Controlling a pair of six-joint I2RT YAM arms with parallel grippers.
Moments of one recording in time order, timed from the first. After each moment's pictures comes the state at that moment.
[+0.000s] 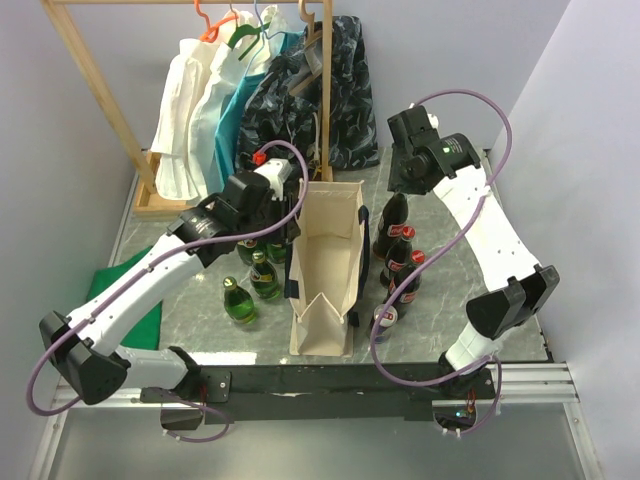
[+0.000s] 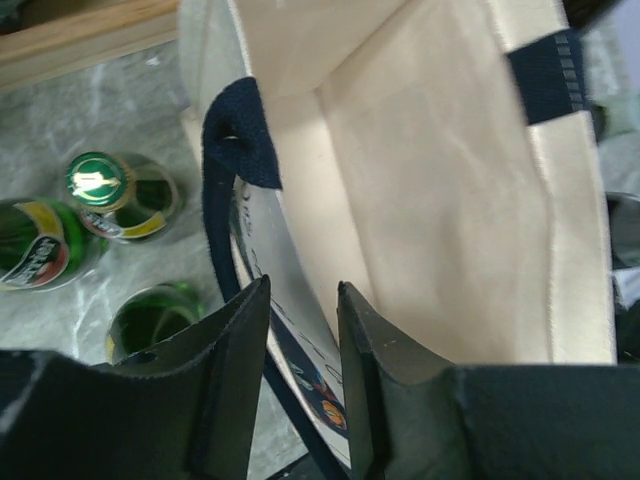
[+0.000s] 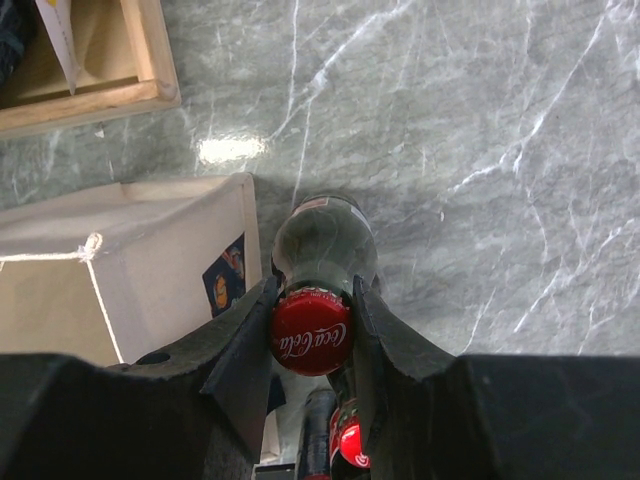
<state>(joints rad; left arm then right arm) -0.70 1.28 1.33 -0.67 0.00 -0.44 0.43 1.65 1.95 -1.23 0.35 0.47</state>
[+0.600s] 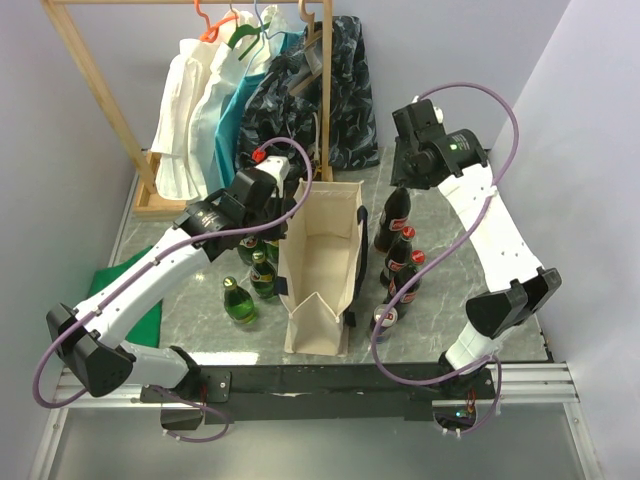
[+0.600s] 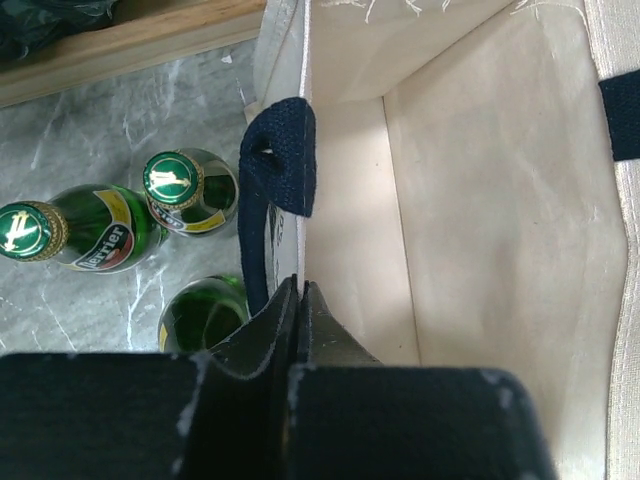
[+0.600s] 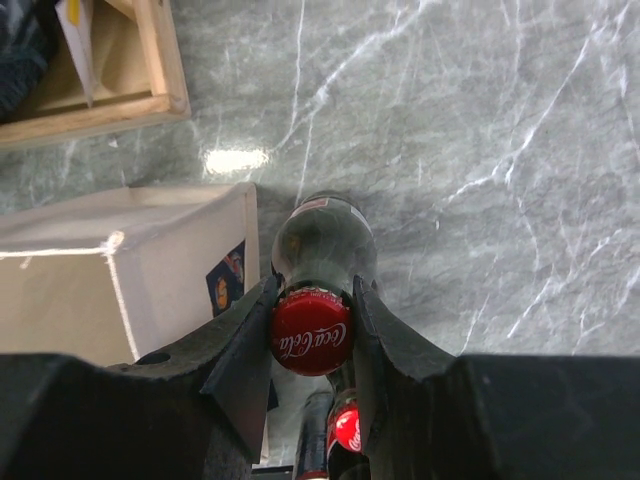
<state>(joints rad) -0.71 1.33 1.38 -0.75 -0.15 -0.43 0.42 1.66 2.02 -1.26 0.35 0.45</state>
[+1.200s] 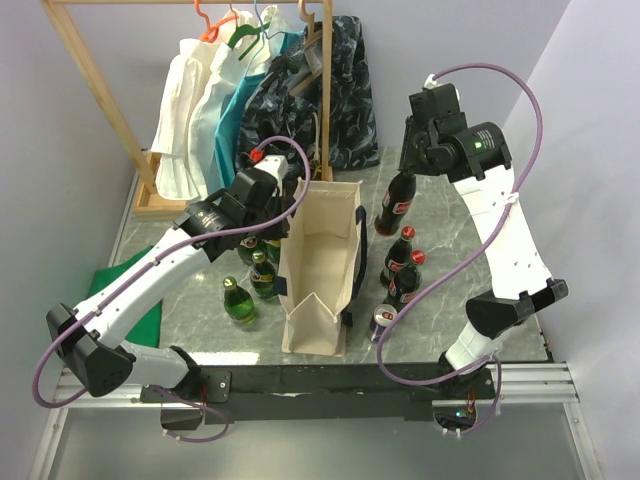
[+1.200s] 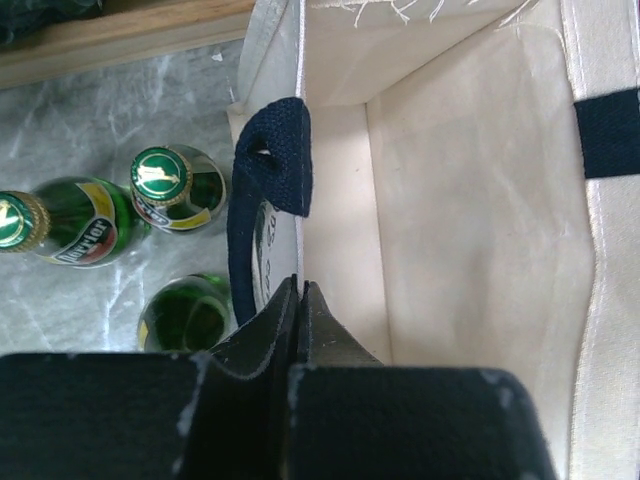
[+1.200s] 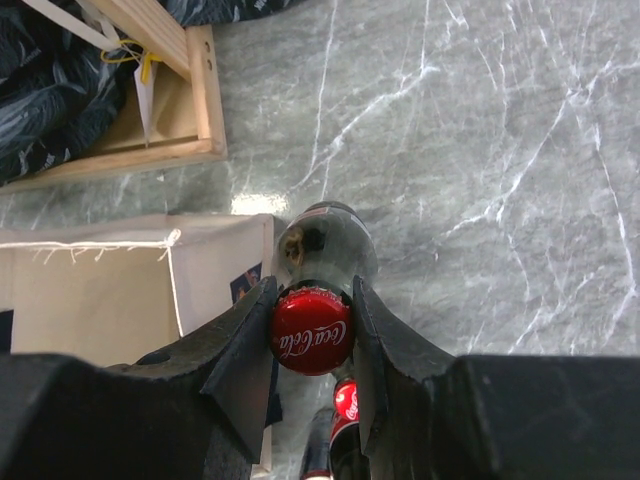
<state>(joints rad) -0.72 1.33 1.39 -0.75 -0.15 -0.50 0.42 1.66 2.22 -1.31 0.35 0.41</state>
